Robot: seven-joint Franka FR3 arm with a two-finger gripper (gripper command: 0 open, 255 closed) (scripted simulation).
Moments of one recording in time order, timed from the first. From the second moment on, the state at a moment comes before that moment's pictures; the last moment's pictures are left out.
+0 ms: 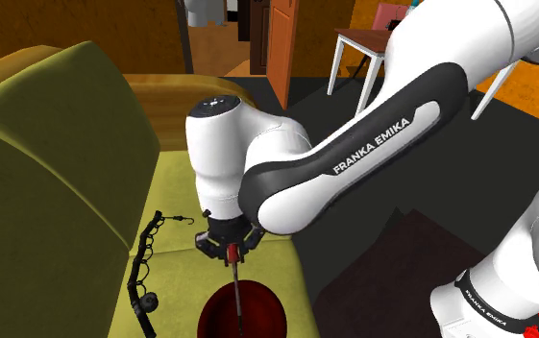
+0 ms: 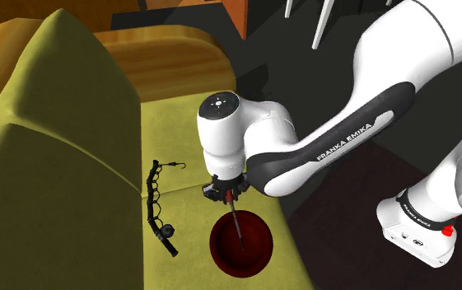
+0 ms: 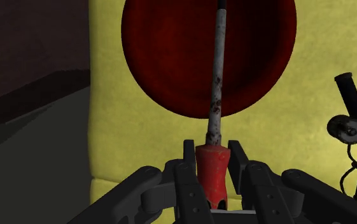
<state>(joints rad) 0.22 0.30 0.62 -2.07 -0.15 2.25 1.32</state>
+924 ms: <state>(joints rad) 0.31 0.31 0.65 -2.18 -0.18 2.37 1.47</state>
